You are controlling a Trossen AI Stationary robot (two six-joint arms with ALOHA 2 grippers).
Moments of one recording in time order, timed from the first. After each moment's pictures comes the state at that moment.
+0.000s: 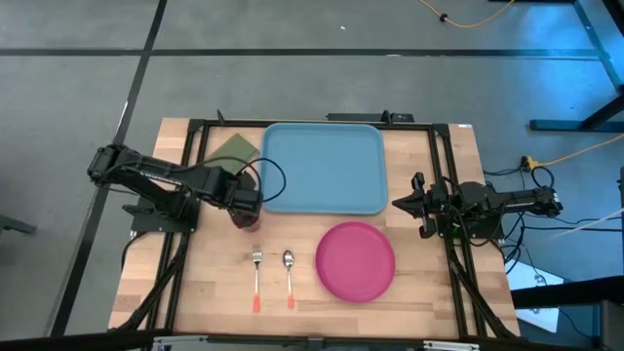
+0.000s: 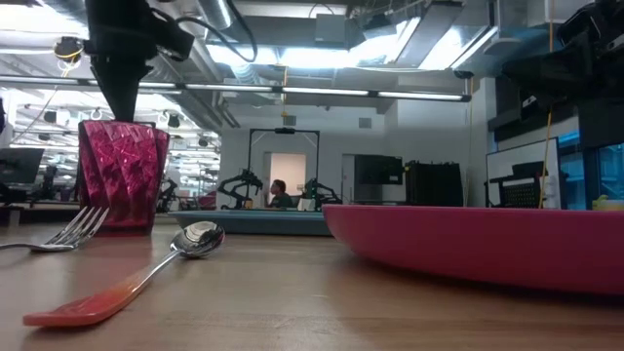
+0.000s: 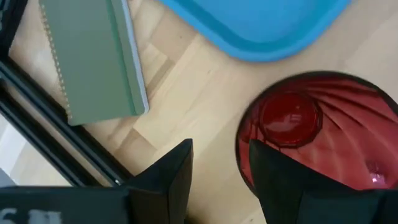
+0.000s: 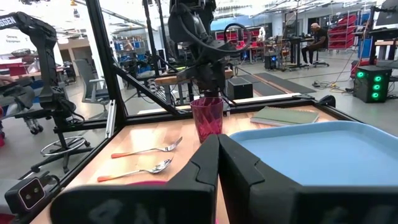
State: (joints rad) left arm -0.14 1.32 1.07 -1.30 -0.33 -0.84; right arm 0.12 0.02 0.01 0.09 0.10 0.13
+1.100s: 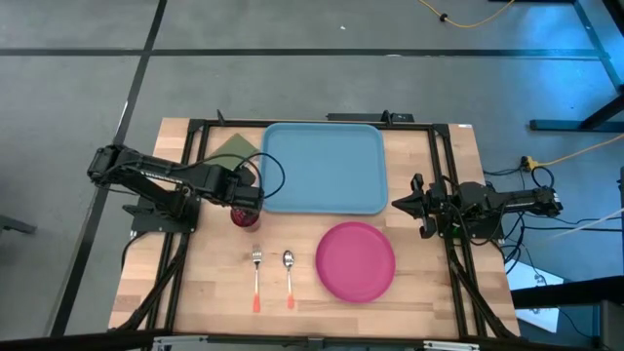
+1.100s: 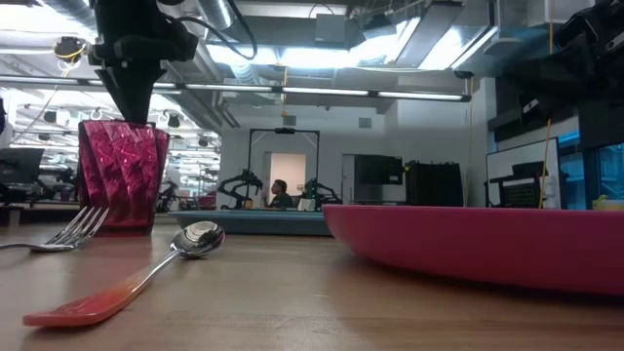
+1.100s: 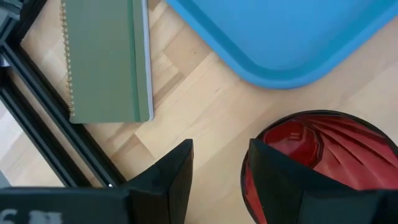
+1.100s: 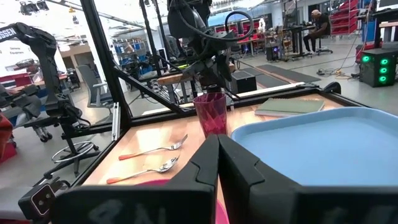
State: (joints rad) left arm -0.12 1.32 1.07 -1.28 -0.38 -0.93; right arm 0.12 0.02 0.01 0.08 0.10 0.20
